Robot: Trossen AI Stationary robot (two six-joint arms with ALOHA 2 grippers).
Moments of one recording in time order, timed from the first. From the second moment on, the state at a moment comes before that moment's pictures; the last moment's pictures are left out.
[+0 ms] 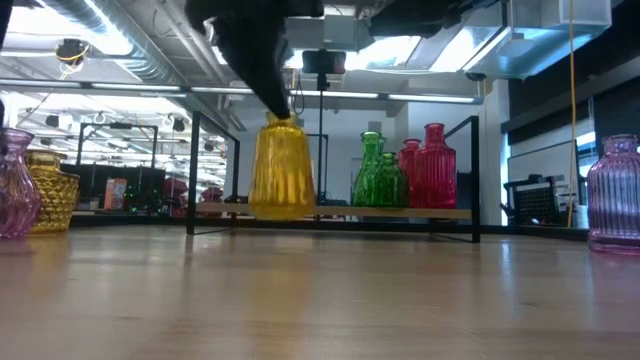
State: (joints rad) left arm -0.19 1.74 1.43 -0.86 -0.30 -0.07; right arm 0.13 1.23 0.90 0.00 0.28 -0.21
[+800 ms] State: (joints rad) left arm 0.12 1.73 1.72 -0.99 -0.34 0.14; right arm 0.13 1.08 0.90 -0.23 0.27 -0.08
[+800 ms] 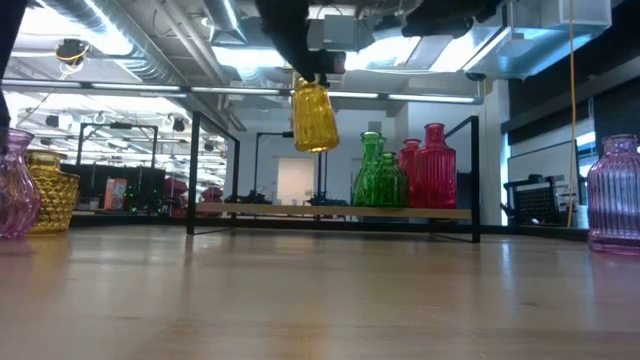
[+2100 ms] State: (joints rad) left arm 0.43 2.03 1.90 -0.91 -0.15 0.30; right arm 0.13 1.08 0.90 -0.24 0.29 -0.08
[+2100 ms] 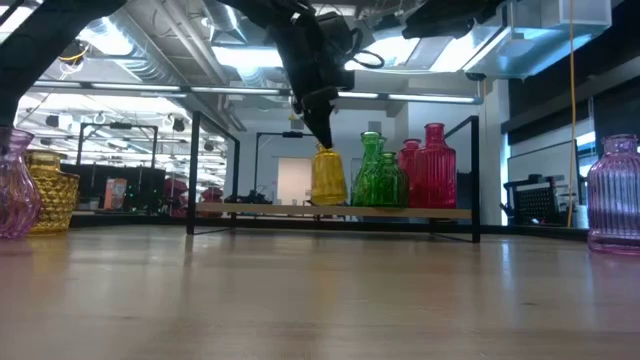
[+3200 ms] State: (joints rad) left arm 0.43 2.07 1.90 -0.86 -0.17 0.29; right arm 0.13 1.08 0.90 -0.24 0.29 -0.08
